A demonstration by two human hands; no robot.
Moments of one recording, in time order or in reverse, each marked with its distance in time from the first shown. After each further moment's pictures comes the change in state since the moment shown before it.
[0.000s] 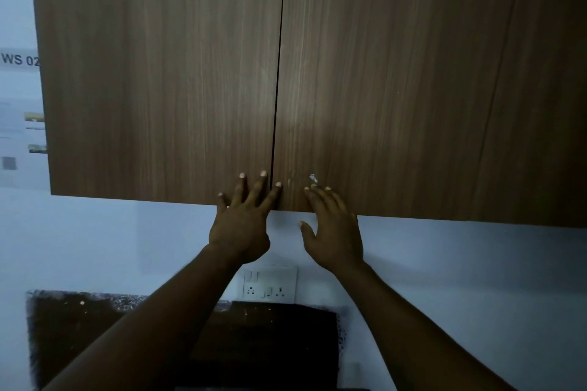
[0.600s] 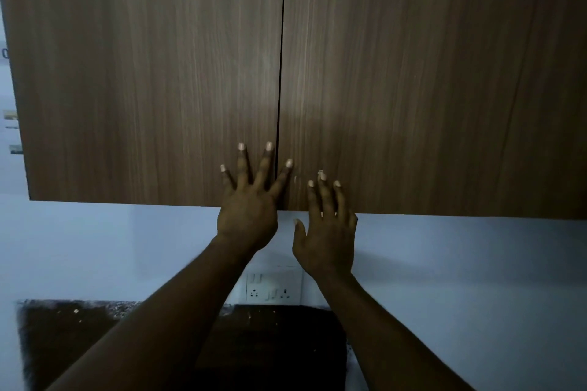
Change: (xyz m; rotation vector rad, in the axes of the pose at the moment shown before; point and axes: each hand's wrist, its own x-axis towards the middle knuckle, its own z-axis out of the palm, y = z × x) left_hand 0.037 -0.005 0.013 0.124 0.300 0.060; right_hand 0.005 -0.015 0.061 -0.231 0.217 0.107
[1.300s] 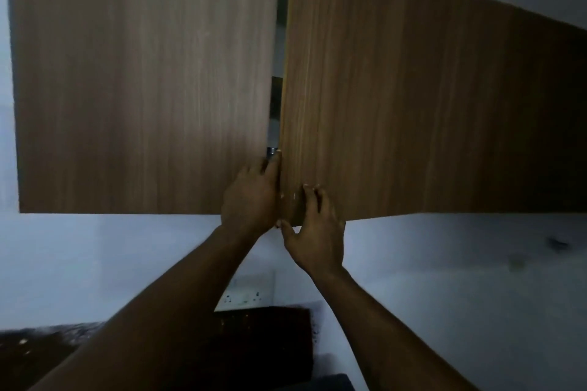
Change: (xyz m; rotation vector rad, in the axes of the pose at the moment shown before) left_hand -0.012 -0.007 -0.093 -0.540 0.117 0.039; right_hand -0.012 -0.055 -0.108 0.087 -0.077 0.204
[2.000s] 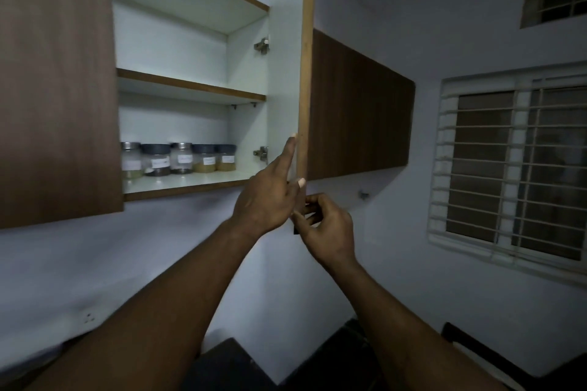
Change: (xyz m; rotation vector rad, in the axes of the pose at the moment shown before) left_hand -0.029 0.242 -0.028 -0.702 -0.075 0.324; right_hand -0.117 0.082 -0.239 0.024 0.292 0.250
